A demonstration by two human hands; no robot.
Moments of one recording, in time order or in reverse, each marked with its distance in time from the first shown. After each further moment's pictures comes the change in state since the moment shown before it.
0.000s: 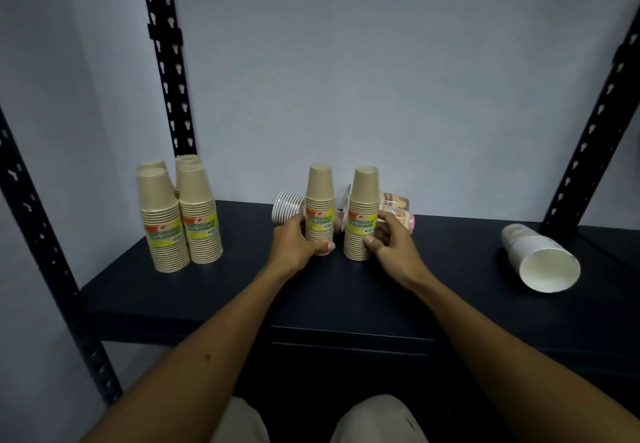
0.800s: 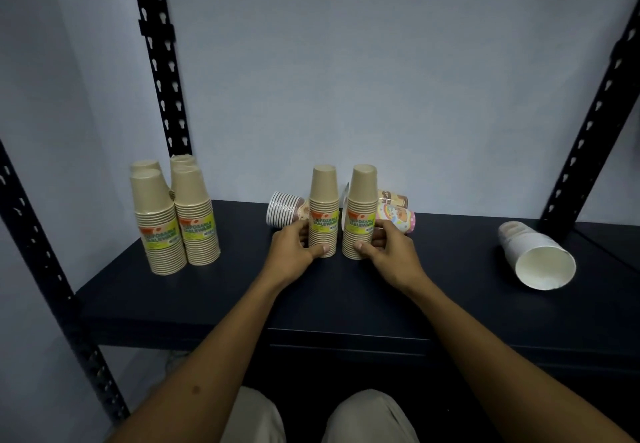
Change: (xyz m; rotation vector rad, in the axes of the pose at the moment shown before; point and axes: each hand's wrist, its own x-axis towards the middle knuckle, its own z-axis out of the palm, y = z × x) left_hand -0.003 -0.010 0.003 -0.093 -0.075 0.062; right_hand 0.001 0.010 0.002 -0.191 0.049 0.027
